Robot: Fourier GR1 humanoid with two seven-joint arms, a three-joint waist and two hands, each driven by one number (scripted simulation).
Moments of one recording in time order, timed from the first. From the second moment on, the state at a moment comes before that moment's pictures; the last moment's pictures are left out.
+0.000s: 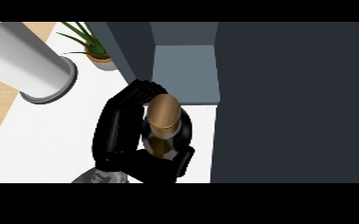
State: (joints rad) left arm -0.23 0.01 -0.43 -1.86 0.12 0.41 0.08; right arm -0.09 -0.13 -0.06 -2.40 -0.27 0.17 0.59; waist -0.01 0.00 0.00
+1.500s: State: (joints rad) left arm -0.56 0.00 -0.53 -1.44 0.30 0.78 -0.14; right arm -0.07 -0.13 -0.07 -2.40 -0.28 0.20 0.56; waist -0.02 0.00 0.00
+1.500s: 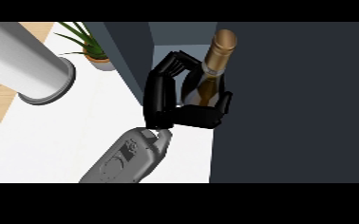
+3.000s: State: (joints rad) left arm -0.60 0.01 -0.38 -1.07 0.36 0.64 -0.40; right arm -0.04 -0.13 -0.07 -2.40 -0.29 0.21 0.56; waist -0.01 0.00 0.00
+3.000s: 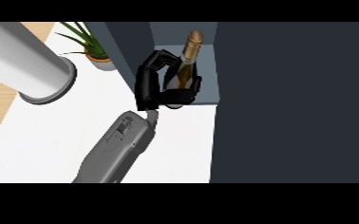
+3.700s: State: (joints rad) left arm -0.81 0.00 -0.27 -0.74 0.45 0.58 -0.47; right arm -0.05 -0.11 -0.04 -2.40 -0.29 0.19 0.56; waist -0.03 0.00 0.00
